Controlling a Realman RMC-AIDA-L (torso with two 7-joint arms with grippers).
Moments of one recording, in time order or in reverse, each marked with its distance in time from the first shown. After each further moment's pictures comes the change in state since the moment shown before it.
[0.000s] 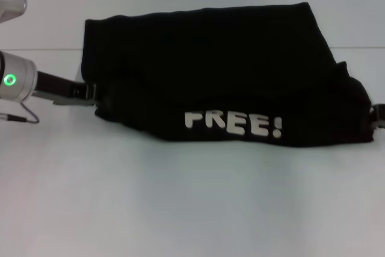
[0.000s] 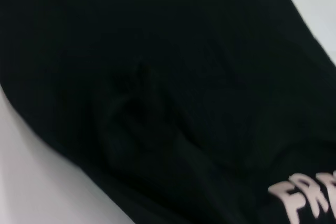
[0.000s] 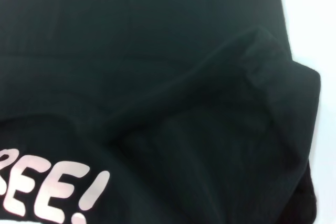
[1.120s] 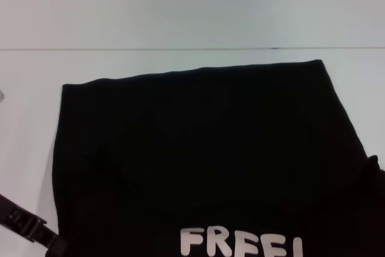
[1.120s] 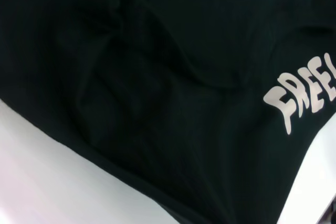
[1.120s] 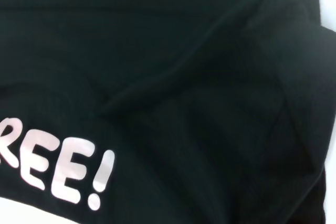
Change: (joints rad) left arm 0.192 -0.043 0.082 0.307 0.160 0.689 0.103; right arm -0.213 0.080 -0.003 -0.372 -0.104 -0.639 0.029
